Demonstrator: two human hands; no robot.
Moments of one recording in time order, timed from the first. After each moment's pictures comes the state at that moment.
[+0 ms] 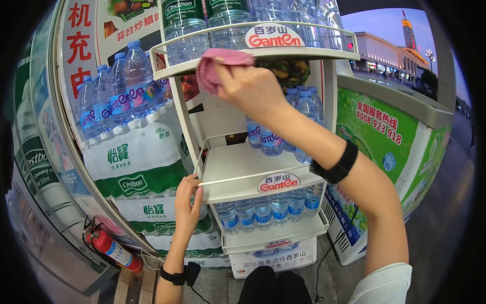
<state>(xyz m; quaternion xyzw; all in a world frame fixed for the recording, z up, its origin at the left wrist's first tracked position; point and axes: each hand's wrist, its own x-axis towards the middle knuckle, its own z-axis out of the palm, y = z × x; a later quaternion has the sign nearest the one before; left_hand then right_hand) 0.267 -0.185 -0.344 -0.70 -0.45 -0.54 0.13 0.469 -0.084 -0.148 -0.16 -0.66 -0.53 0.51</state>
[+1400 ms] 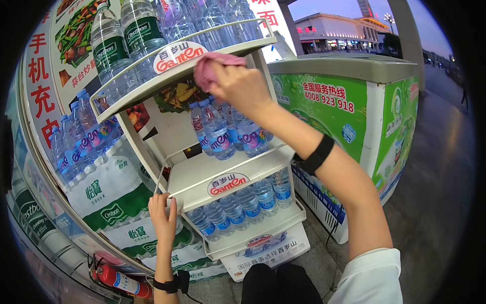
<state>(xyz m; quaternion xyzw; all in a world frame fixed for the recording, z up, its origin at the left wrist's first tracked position) 0.304 -0.183 -0.340 -0.69 -0.51 -0.45 0.23 0.595 -0.065 -0.168 -0.27 -0.61 -0.51 0.54</state>
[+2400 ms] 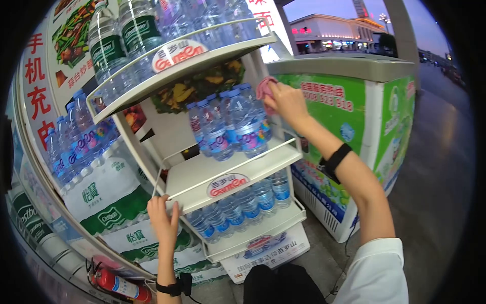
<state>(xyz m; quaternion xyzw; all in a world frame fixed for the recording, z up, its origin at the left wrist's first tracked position) 0.301 -0.177 -0.347 -0.69 -0.50 -0.45 0.26 0.682 -0.013 -0.242 -0.40 -0.64 -0.41 0.51</state>
